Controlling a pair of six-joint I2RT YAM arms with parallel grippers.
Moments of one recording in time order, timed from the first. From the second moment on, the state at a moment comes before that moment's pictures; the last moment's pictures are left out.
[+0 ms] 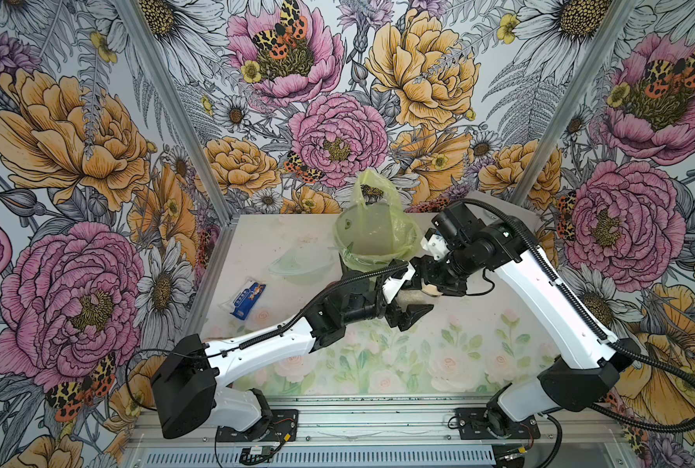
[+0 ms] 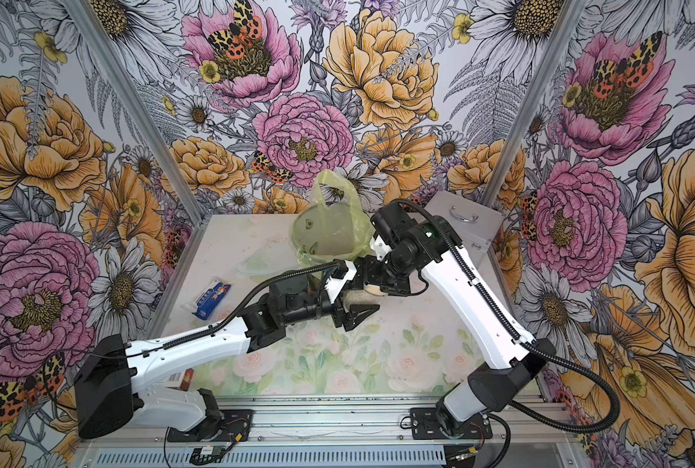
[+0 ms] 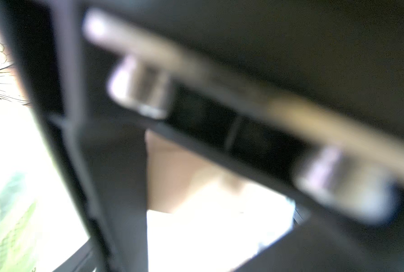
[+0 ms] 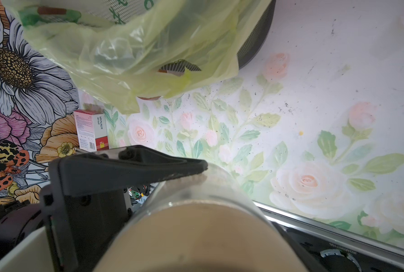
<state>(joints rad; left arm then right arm) -0.97 1.37 0.93 0.25 0.27 -0.12 0.58 1.52 1.88 -1.55 -0.31 0.59</state>
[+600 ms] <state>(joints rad) -0.94 1.35 0.91 0.20 0.21 -0.11 0.58 1.49 1.88 -1.50 -0.34 0.66</state>
